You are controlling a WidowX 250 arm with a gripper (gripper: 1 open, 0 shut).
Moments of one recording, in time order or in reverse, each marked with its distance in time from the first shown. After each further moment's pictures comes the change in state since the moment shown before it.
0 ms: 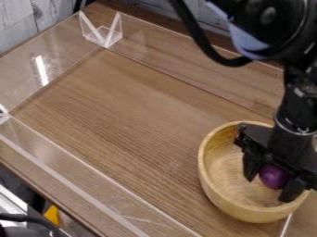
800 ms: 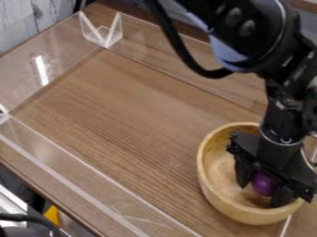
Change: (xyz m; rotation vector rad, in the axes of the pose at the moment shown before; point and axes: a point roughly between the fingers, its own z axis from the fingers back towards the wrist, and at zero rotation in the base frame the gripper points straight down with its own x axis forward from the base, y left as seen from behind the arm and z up) arm 0.001 0.019 -0.015 -0.029 -0.034 -0.011
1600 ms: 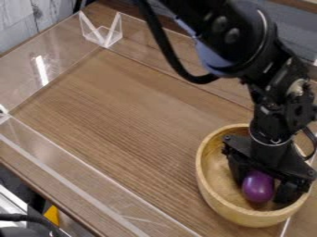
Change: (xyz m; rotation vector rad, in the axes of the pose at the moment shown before) arm 0.001 0.000 -0.016 -0.045 -0.067 0.134
